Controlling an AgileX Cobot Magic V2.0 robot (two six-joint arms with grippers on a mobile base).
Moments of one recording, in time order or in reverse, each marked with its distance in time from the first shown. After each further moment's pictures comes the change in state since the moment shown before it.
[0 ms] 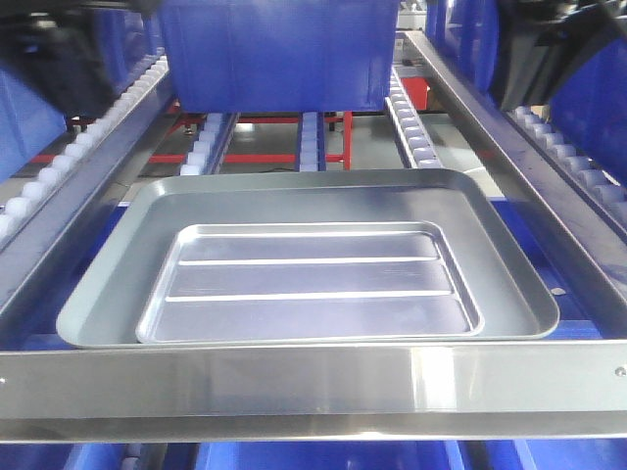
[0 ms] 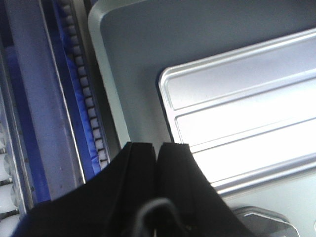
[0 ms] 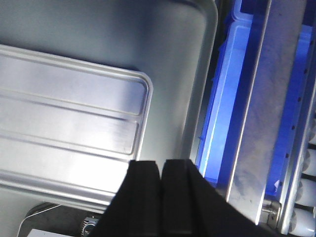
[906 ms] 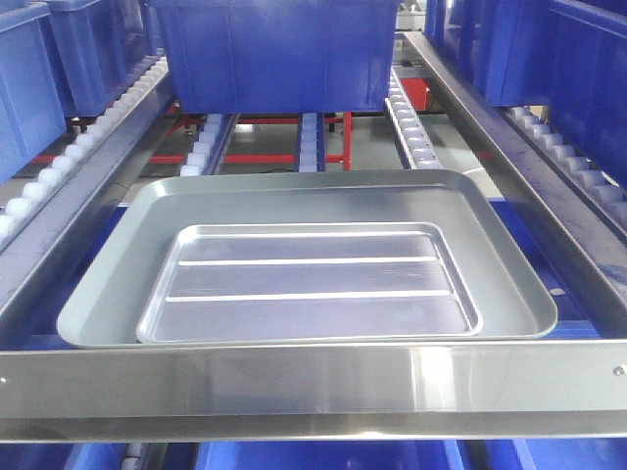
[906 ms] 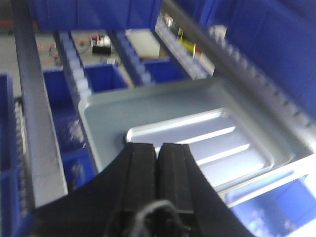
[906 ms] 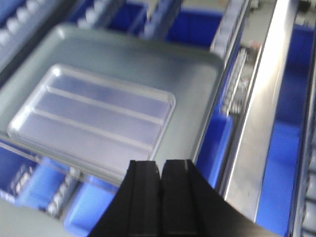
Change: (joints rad) left arm 0.000 -0.985 0.691 0.004 -0.472 0.004; right arm 0.000 -0.875 0.721 -0.022 -0.490 -0.064
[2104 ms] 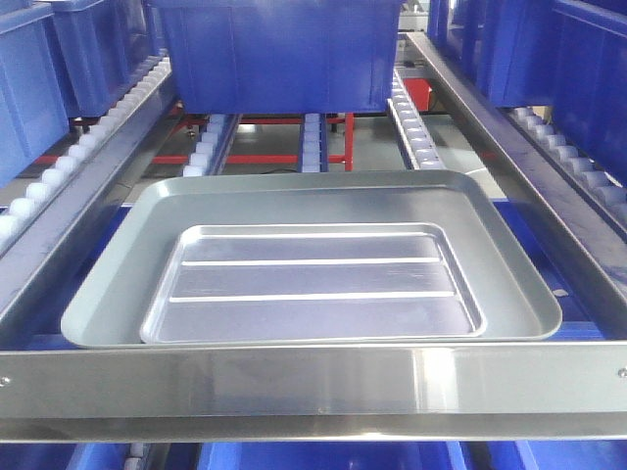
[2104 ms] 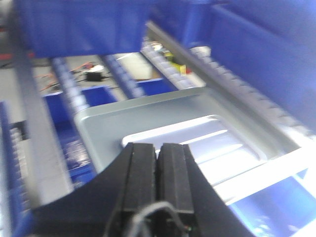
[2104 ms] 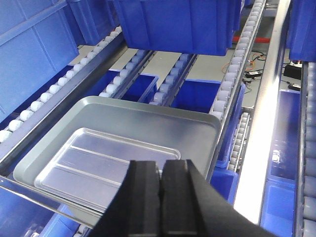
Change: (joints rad) left arm 0.113 -0.200 0.066 -0.344 0.082 0.415; right arm 0.000 -0.185 0.000 -0.004 0.000 0.000
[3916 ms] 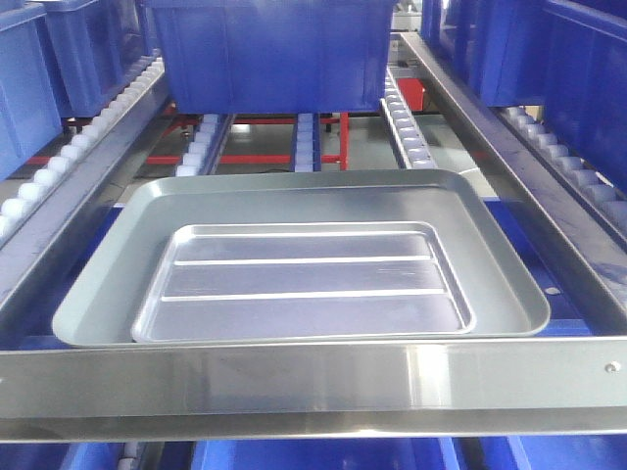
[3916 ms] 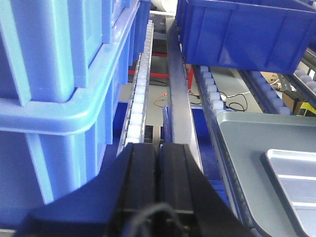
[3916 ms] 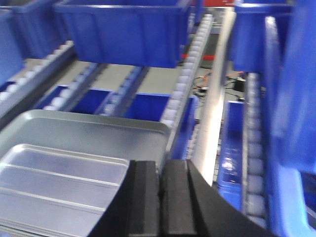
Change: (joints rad) left arm 0.467 -0.137 0.308 -0.019 -0.265 0.007; right arm -0.243 -0.005 0.157 -0.053 -0.211 -0.002
